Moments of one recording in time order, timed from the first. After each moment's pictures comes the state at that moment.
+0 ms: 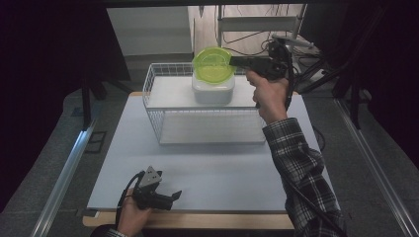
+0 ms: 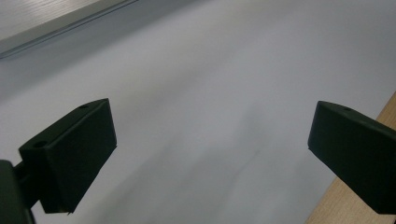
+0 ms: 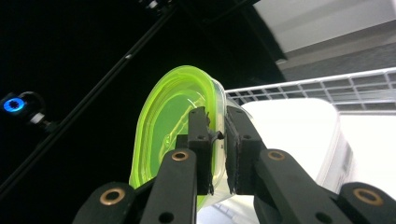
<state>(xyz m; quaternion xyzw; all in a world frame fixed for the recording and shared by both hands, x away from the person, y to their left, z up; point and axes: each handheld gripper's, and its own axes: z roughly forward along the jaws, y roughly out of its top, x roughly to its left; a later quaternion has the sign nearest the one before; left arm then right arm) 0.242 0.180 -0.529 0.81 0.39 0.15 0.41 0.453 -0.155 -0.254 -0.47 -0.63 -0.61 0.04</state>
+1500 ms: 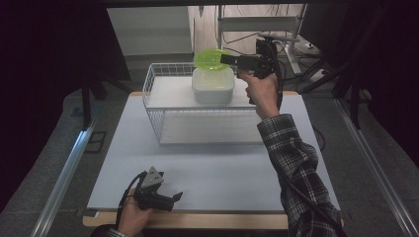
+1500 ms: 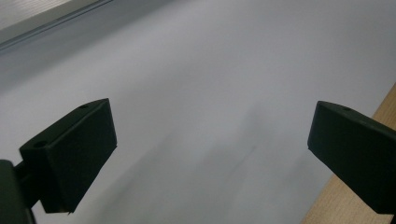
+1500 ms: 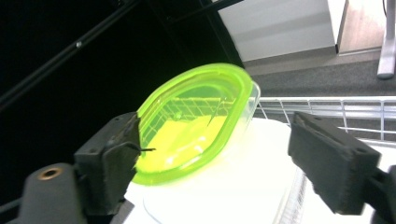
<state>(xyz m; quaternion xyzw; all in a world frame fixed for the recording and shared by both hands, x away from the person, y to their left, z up) 0.243 0.176 -0.531 0.82 0.38 0.15 0.40 0.475 -0.134 -0.262 -0.48 -0.66 -0.57 -0.06</state>
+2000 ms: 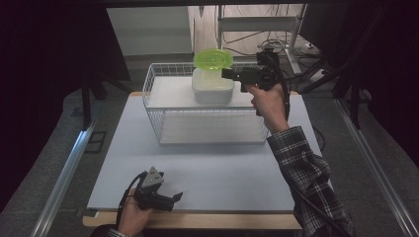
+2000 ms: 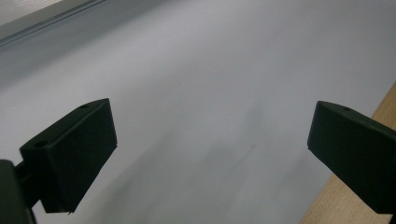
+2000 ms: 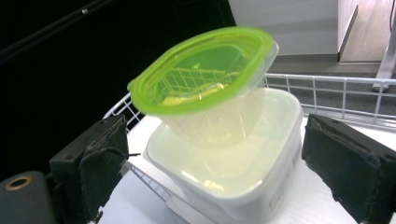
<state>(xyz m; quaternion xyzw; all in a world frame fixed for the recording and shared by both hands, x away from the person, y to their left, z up) 0.243 0.176 -0.531 0.82 0.39 0.14 0.40 0.446 -0.141 -0.270 -0.43 -0.71 -0.55 -0.08</state>
